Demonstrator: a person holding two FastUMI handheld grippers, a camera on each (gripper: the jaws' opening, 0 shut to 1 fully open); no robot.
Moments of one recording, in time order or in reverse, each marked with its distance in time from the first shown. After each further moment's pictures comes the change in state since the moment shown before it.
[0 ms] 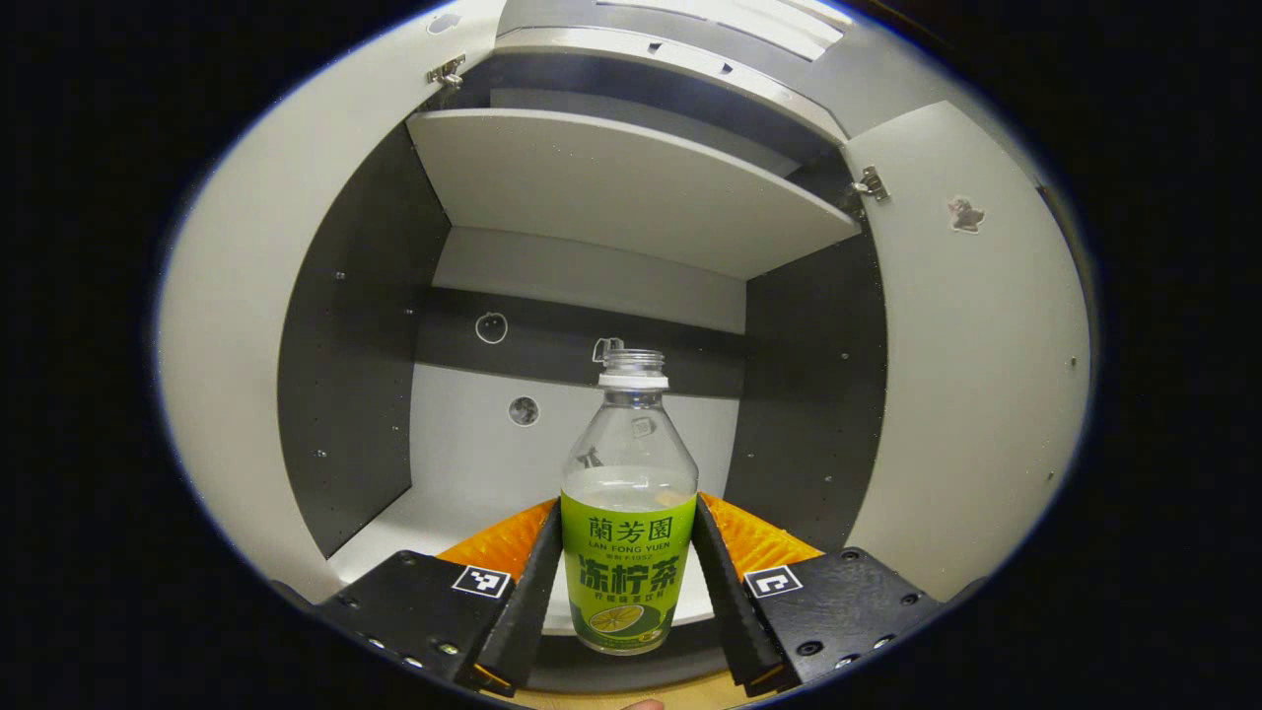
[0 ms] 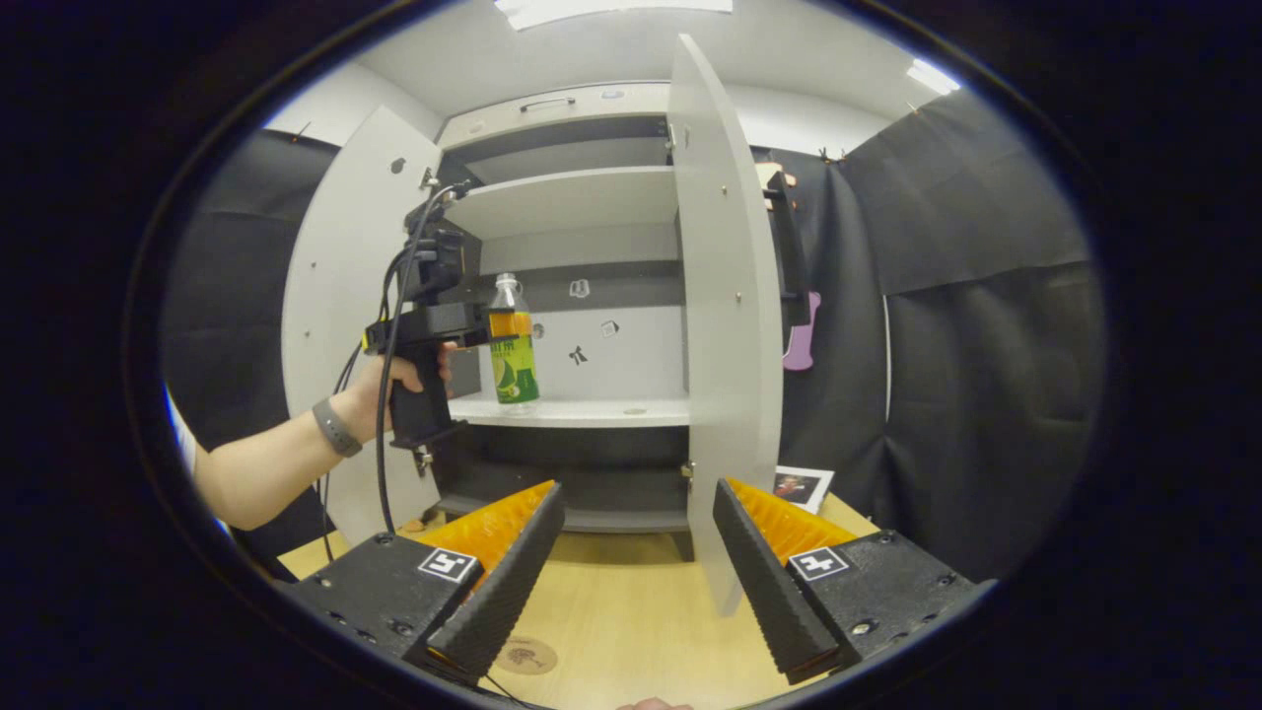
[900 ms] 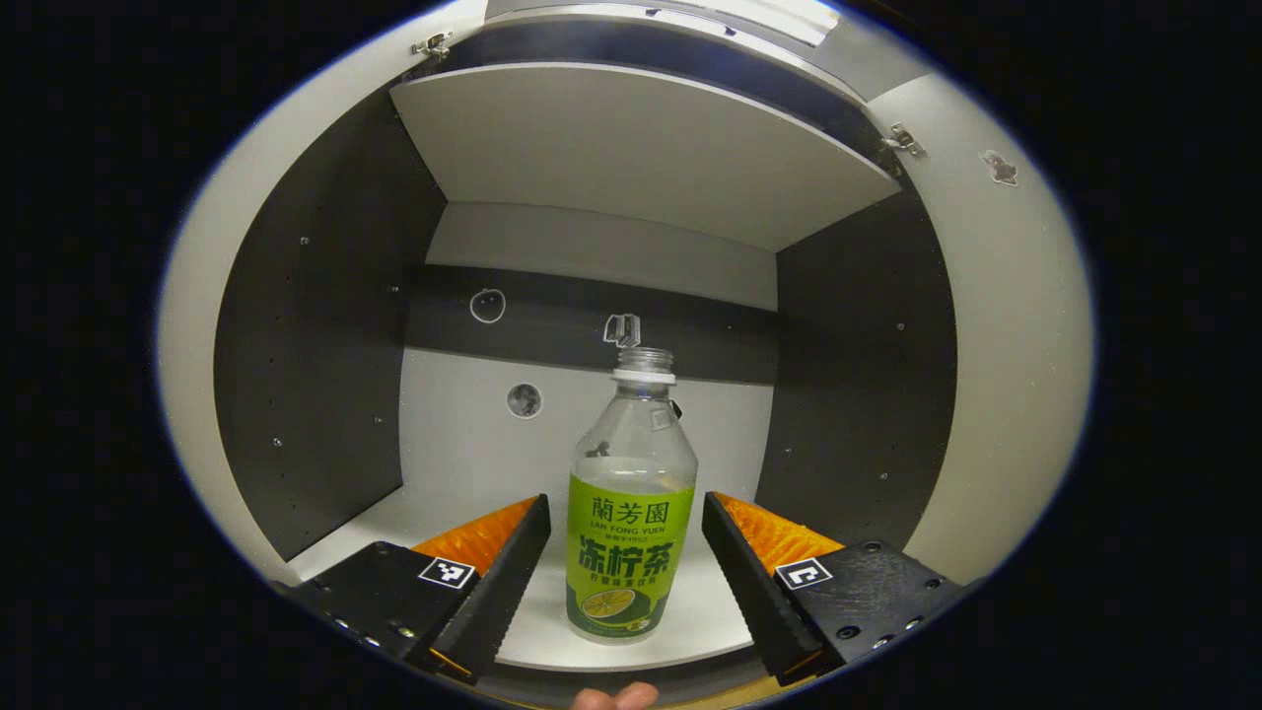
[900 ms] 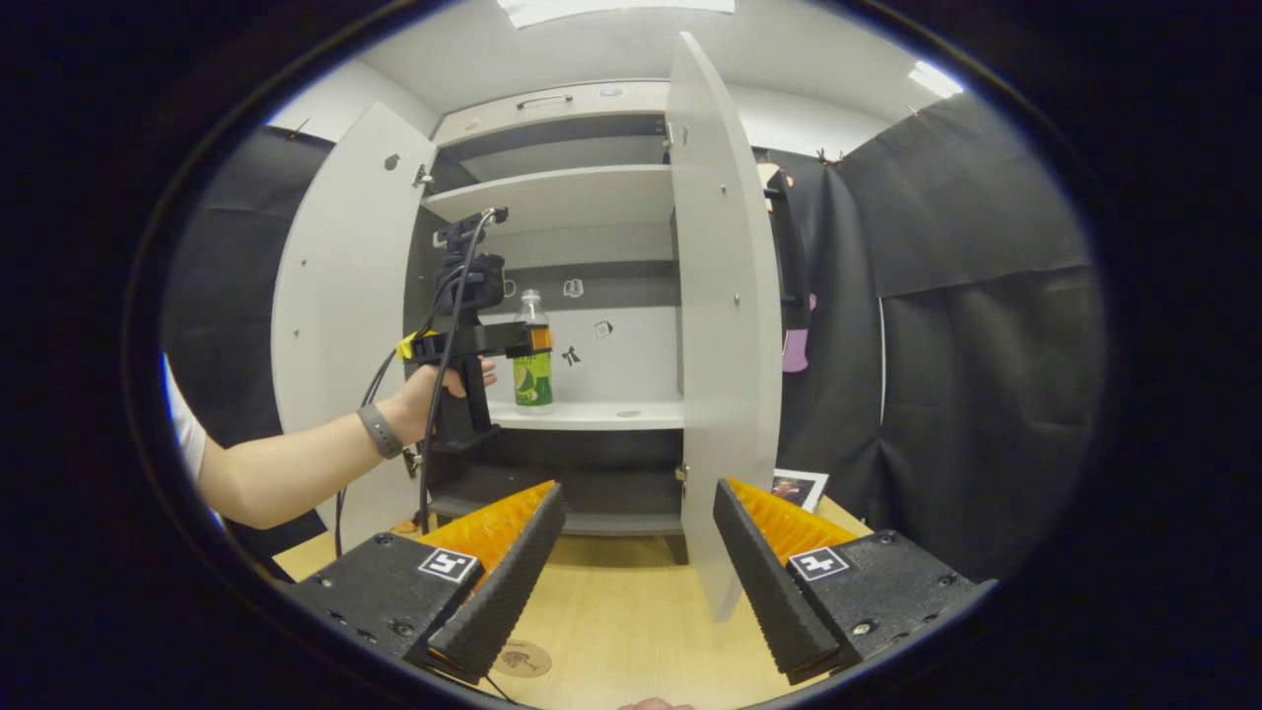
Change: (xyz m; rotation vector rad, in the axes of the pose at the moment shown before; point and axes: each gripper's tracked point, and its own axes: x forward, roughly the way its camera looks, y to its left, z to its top) left arm 0.090 0.016 -0.025 0.013 0.029 0.101; right arm 0.010 -0.012 -0.001 -0.016 0.010 -0.048
